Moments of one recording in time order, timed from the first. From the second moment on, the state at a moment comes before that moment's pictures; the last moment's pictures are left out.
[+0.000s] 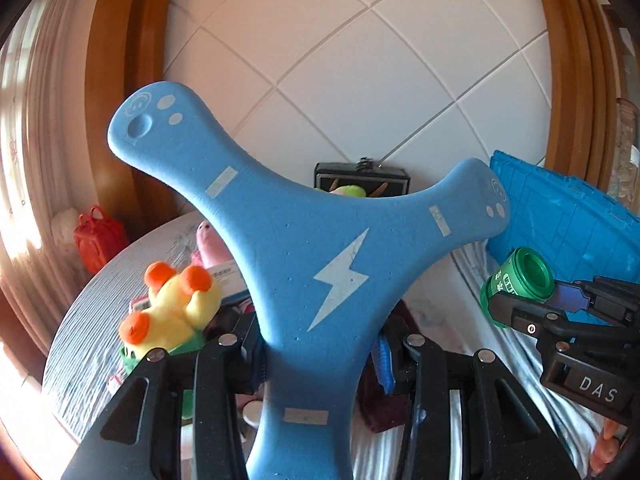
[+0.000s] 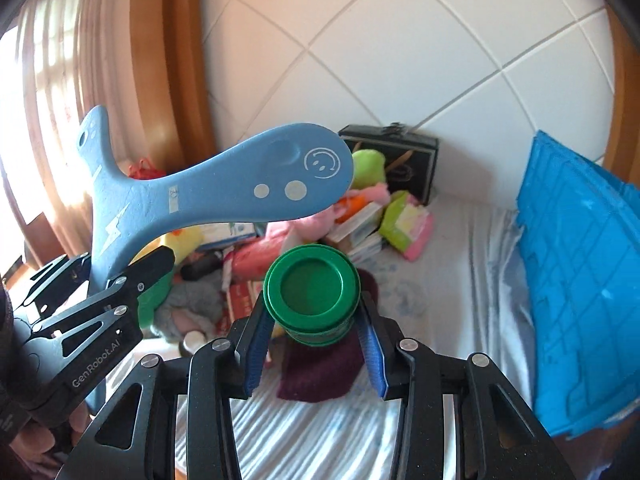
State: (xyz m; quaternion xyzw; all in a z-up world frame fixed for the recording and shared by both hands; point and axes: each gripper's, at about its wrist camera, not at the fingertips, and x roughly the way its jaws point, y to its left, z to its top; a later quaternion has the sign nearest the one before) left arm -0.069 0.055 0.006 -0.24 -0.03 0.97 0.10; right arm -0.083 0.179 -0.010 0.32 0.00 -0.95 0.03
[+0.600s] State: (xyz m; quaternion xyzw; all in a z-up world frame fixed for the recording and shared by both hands) left arm -0.097 0.320 0.145 -0.18 -0.02 0.95 0.26; right arm -0.035 0.458 0.137 0.23 0.01 -0.96 -0.14
